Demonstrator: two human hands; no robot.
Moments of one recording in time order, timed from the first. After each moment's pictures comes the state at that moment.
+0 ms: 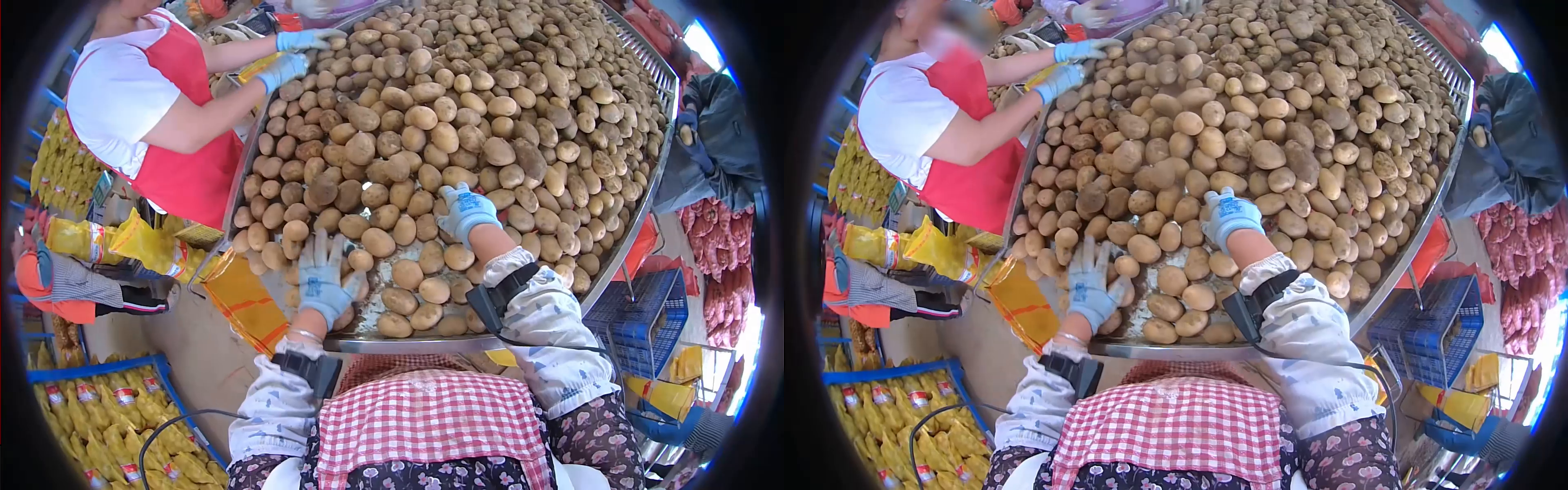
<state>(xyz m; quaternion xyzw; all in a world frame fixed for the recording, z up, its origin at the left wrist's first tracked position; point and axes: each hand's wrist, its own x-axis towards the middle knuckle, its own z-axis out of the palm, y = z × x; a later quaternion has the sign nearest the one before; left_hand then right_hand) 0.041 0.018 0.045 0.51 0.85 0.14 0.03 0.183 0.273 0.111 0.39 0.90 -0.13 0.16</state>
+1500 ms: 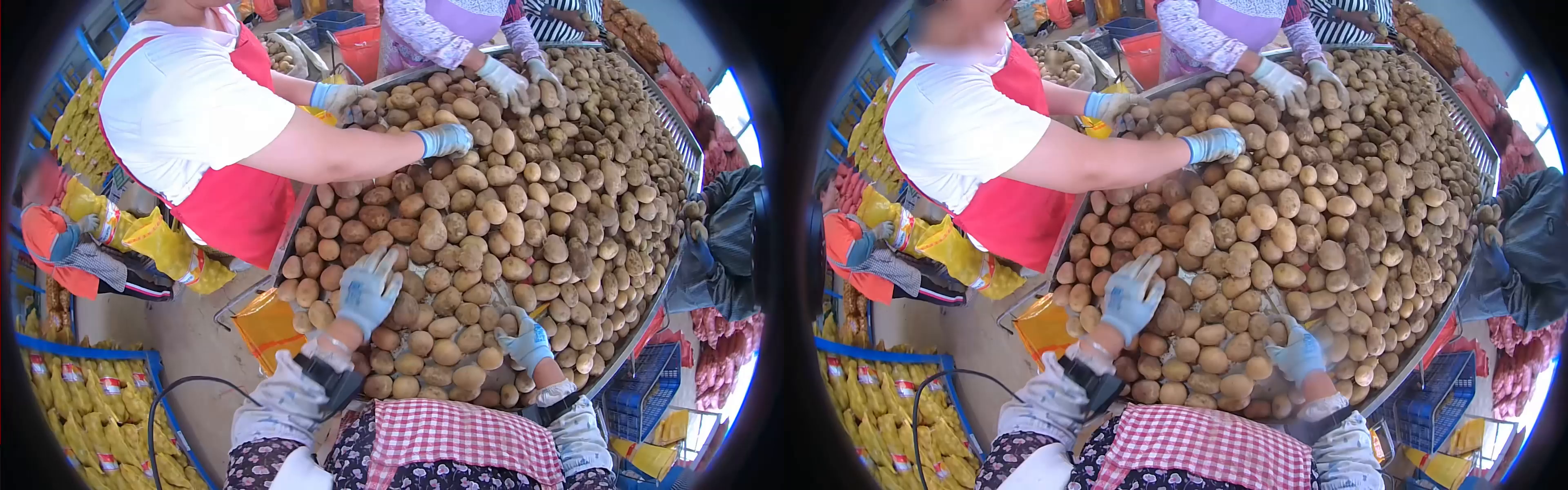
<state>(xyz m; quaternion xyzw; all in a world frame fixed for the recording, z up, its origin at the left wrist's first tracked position) -0.051 0.081 0.081 0.53 0.79 0.30 0.07 0.228 0.233 0.117 0.46 0.83 -0.30 0.06</state>
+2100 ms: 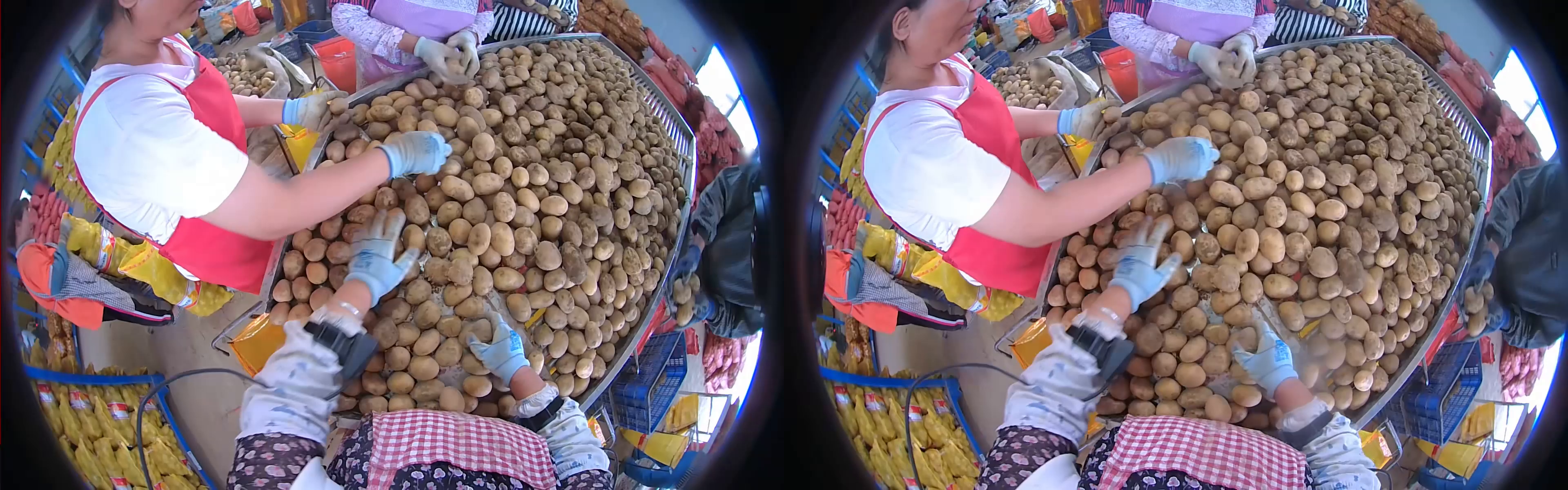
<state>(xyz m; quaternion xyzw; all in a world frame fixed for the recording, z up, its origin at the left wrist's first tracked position) -0.091 0.168 0.075 0.53 0.81 0.25 0.00 0.197 0.222 0.101 0.44 0.81 -0.39 -0.02</state>
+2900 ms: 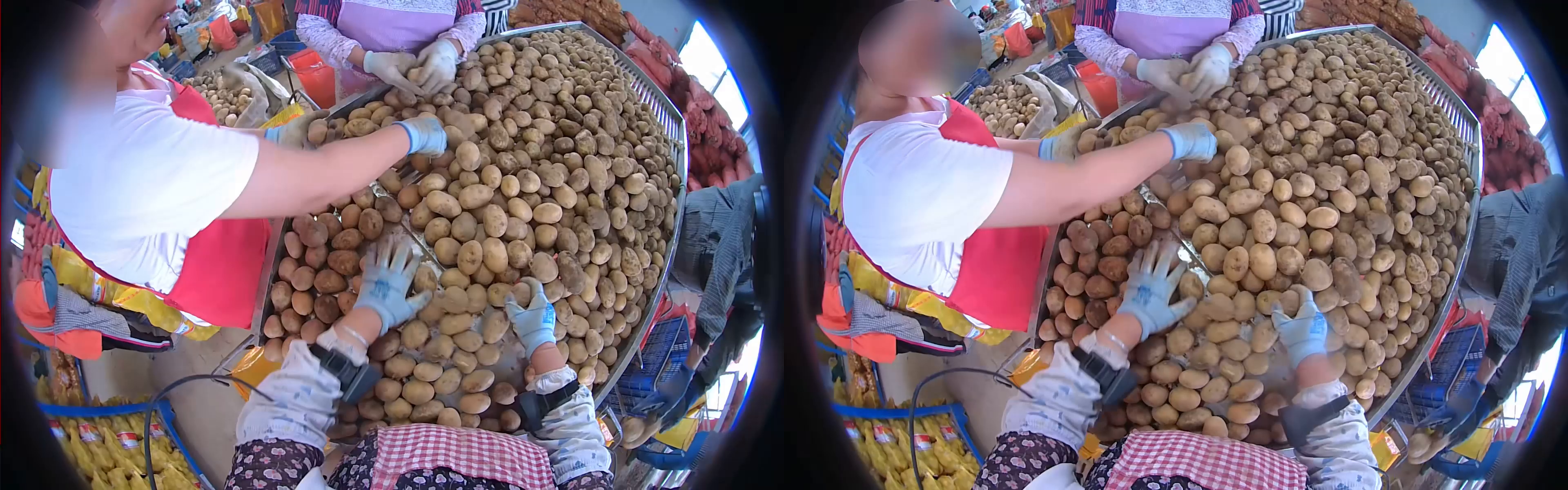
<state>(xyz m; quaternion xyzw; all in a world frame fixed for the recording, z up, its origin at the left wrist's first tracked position) -0.072 0.192 0.082 0.65 0.76 0.06 0.04 0.182 0.298 0.102 0.57 0.73 -0.30 -0.22</state>
